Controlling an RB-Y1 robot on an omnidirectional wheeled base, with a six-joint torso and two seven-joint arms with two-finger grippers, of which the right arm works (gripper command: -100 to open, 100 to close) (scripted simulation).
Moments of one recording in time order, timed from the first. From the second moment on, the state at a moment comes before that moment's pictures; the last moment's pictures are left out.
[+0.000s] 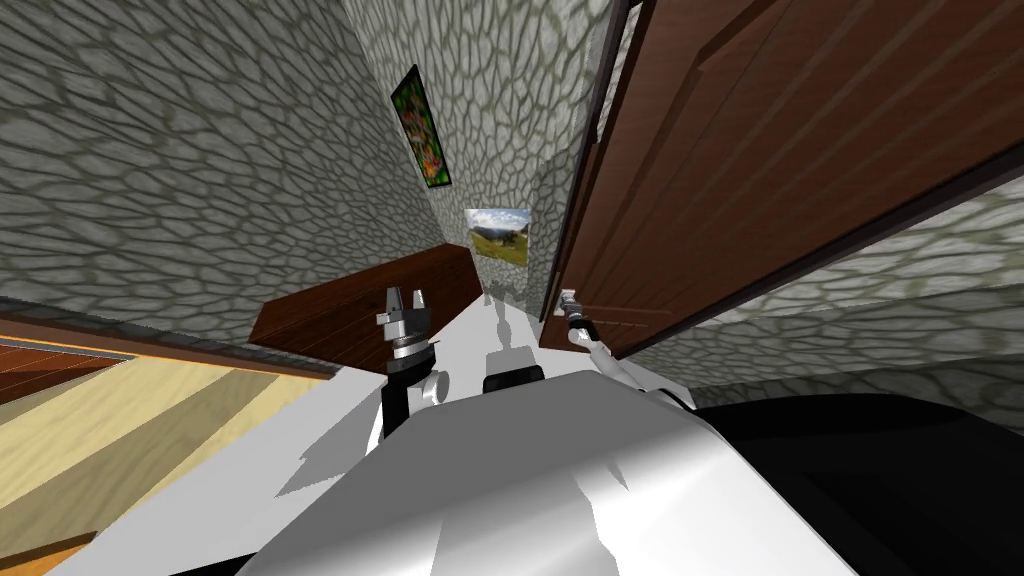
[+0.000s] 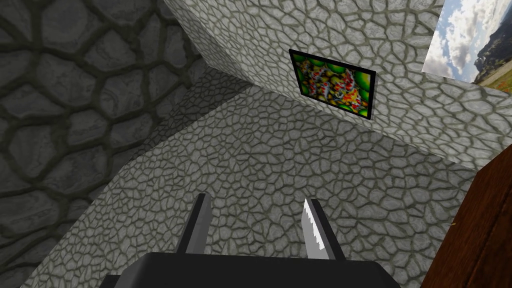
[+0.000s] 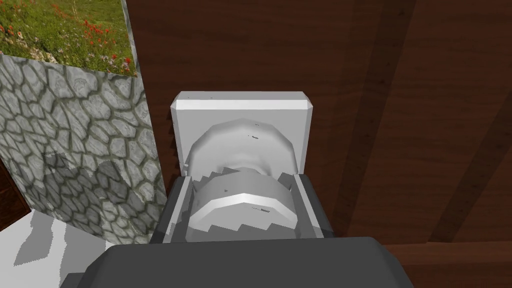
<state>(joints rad) 0.02 -0.37 0.05 -1.21 -0.87 -0.40 -1.13</state>
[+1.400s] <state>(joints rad) 0.09 -0.49 0.18 -1.28 -0.87 -0.44 -1.25</state>
